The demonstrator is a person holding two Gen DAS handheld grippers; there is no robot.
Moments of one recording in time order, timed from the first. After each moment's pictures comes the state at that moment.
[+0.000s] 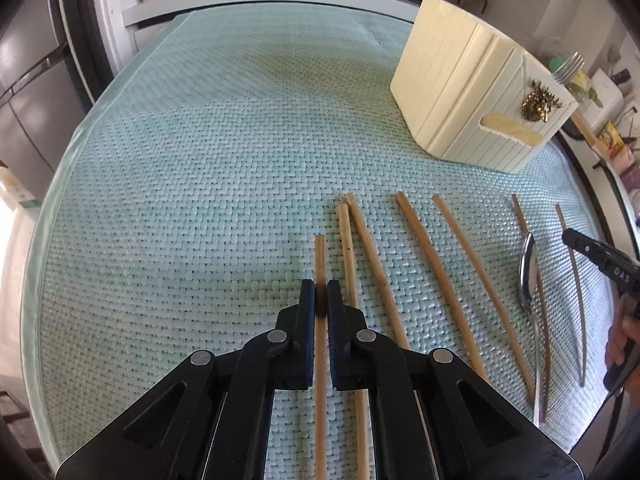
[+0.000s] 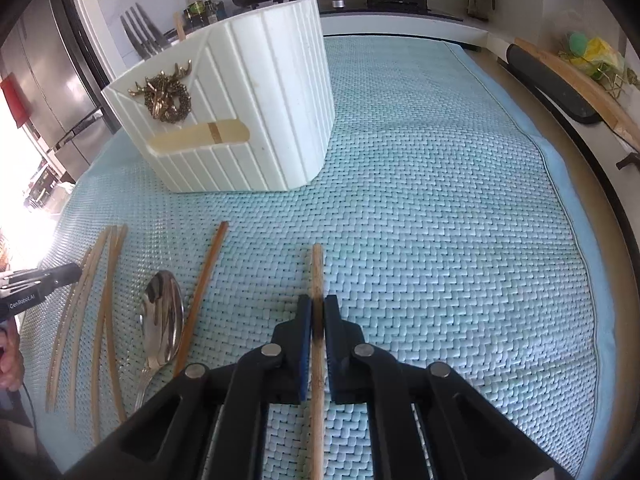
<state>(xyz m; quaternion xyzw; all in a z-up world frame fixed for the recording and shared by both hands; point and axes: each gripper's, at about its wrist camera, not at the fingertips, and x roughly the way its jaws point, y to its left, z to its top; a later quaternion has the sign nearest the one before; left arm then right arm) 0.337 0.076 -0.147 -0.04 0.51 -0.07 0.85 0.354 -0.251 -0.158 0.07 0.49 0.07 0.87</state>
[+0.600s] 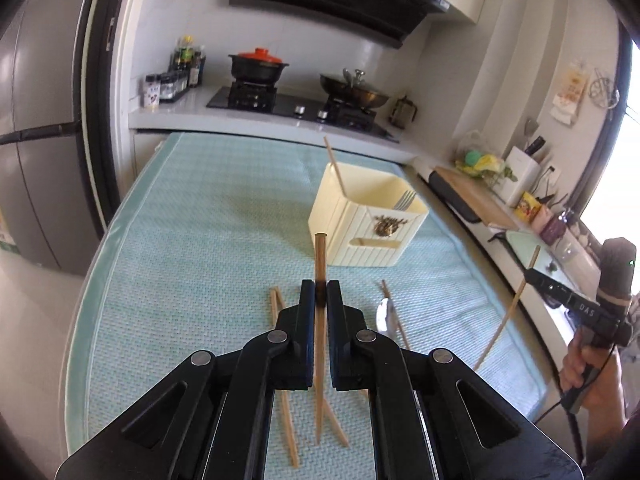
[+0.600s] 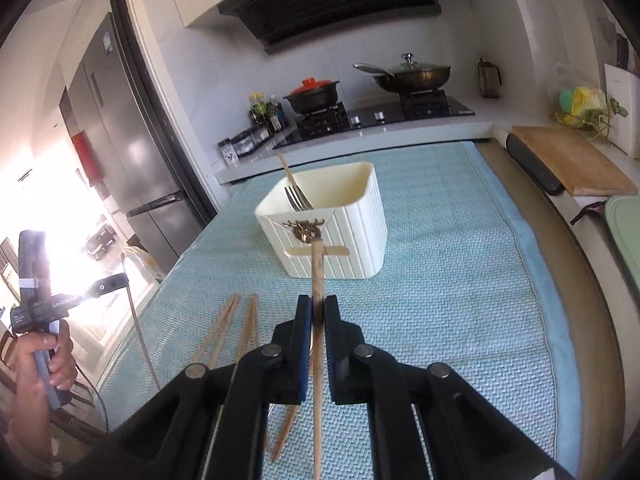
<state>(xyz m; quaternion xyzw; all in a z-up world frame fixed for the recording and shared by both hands) 0.211 0.095 0.004 -0.10 0.33 -0.15 0.93 0.229 -0.258 -0.021 0.11 0.32 0.14 0.93</state>
